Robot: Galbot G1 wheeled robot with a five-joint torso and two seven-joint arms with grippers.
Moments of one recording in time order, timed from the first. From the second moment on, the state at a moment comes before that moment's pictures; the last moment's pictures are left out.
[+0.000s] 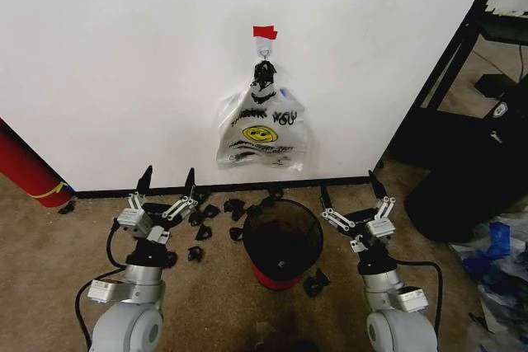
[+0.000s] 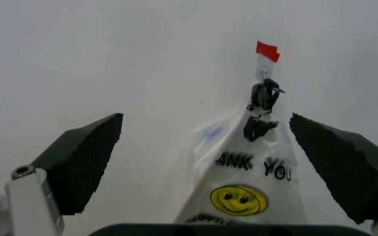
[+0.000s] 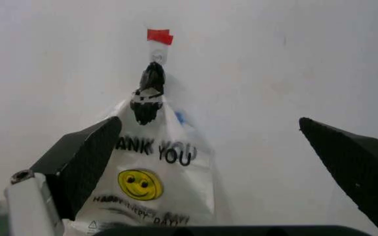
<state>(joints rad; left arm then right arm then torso) 1.52 -1.31 -0.54 -2.13 -0.43 -0.42 0.11 -1.52 1.56 0.53 2.08 0.03 0.46 -0.25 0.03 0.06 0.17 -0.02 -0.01</state>
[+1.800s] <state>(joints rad) 1.51 -1.32 -0.59 -2.09 -0.38 -0.41 0.10 -0.72 1.61 0.14 1.55 0.85 0.24 0.09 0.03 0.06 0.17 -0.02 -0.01</state>
